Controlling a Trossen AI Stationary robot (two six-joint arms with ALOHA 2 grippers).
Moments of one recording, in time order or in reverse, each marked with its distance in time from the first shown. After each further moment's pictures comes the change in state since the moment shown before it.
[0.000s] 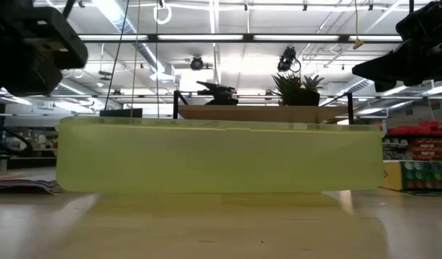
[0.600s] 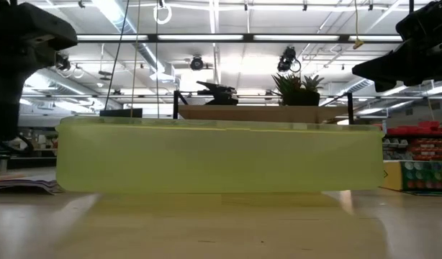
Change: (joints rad) left arm -0.165 0.000 0.018 -0.197 -0.578 0.005; right arm 0.000 0.000 0.000 0.000 0.000 0.000
